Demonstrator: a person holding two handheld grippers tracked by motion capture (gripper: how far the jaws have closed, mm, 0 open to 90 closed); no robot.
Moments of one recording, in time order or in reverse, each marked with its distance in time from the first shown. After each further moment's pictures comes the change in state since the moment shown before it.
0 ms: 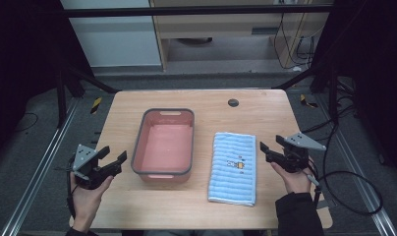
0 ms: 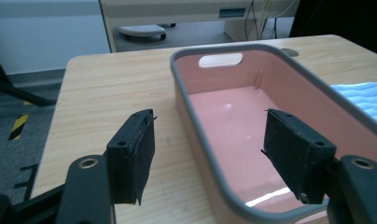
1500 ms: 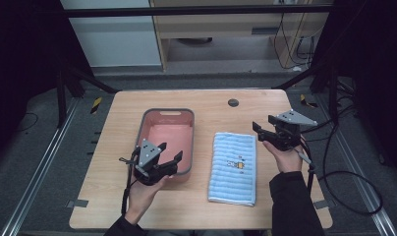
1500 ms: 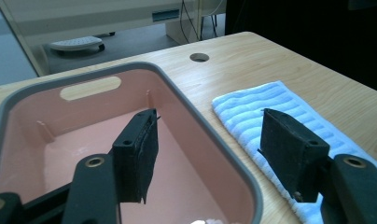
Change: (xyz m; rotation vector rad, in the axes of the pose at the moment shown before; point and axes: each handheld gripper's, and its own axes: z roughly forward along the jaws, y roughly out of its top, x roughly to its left) left arm -0.126 0.018 0.053 0.004 -0.204 0.107; right arm 0.004 0.050 0.028 -0.019 0.005 -0.016
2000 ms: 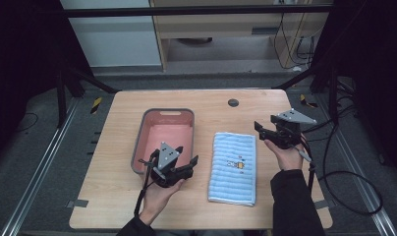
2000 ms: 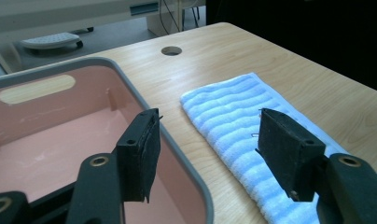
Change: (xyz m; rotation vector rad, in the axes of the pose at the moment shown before) left arm -0.031 -0.005 0.024 0.035 -0.063 0.031; right arm -0.012 -0.006 0.010 0.021 -0.027 0.009
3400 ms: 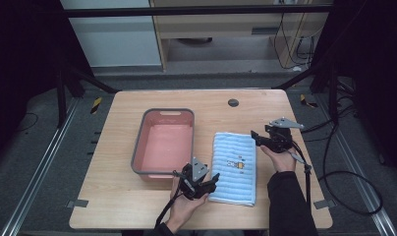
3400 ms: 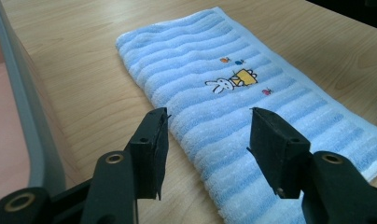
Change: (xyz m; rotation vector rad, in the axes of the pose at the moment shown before) left arm -0.051 -0.044 0.056 0.148 -0.051 0.036; right arm -0.013 -0.046 0.044 0.104 0.027 0.012
